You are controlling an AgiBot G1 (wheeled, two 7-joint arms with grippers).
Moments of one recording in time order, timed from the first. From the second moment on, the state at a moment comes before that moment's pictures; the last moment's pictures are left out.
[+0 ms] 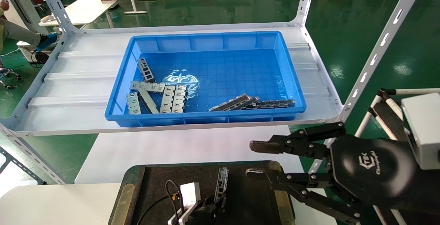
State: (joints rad) left arm -0.78 1.31 1.06 -1.11 0.55 -0.39 -0.26; right arm 1.08 -0.59 -0.32 1.28 -0.70 -1.48 0.17
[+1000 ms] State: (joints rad) left arm -0.84 0.99 1.03 -1.27 0.60 0.00 -0.22; right arm 1.08 -0.59 -0.32 1.28 -0.70 -1.48 0.17
